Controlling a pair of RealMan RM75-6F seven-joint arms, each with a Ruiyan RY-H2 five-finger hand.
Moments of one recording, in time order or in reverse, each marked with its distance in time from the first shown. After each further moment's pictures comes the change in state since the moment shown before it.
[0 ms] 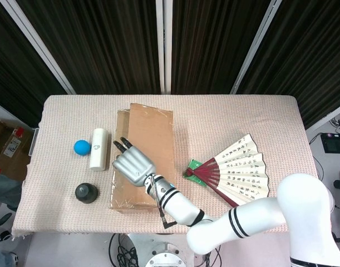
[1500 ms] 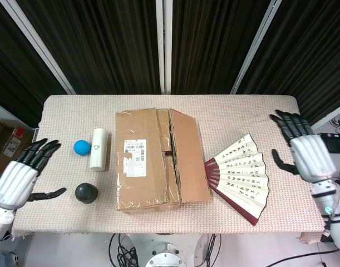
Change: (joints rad) left arm -0.345 0.065 -0.122 -0.276 0.173 -0.243 0.079; right arm -1.195 0.724 -0.170 -0.080 -1.069 0.316 0.948
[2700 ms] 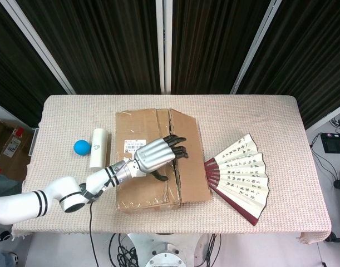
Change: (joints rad) left arm -0.800 -0.438 -0.116 0.251 -0.168 -0.728 0.002; right arm -0.534 -0.413 -0.079 0.673 -0.124 0.532 0.649
